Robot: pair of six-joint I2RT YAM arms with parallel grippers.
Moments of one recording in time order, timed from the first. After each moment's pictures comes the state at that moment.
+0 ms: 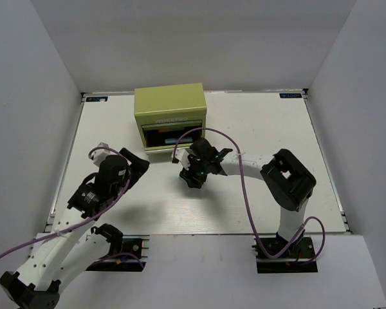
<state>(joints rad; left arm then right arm) -0.53 0.70 0.75 -0.68 -0.33 -1.11 0.84 1.86 1.12 -0.24 -0.37 -0.39</state>
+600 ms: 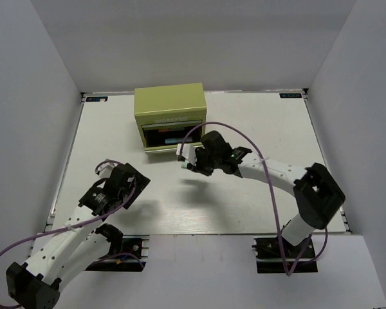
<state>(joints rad) -0.53 0.70 0.59 -0.78 -0.31 -1.26 0.84 1.62 1.04 -0.25 -0.26 -0.59</state>
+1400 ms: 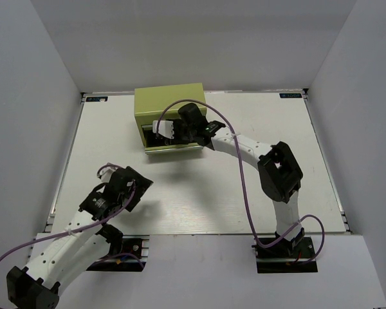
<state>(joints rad) -0.53 0.66 0.51 -0.71 -0.23 -1.30 0.81 2.01 1.63 -0.24 -0.19 -0.94</state>
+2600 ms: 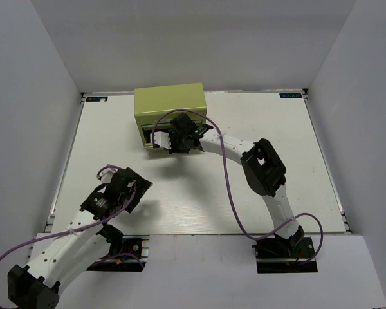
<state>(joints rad) -0.53 0.66 0.49 -0.71 -0.25 -1.32 0.82 2.18 1.74 -0.47 -0.23 -0.90</state>
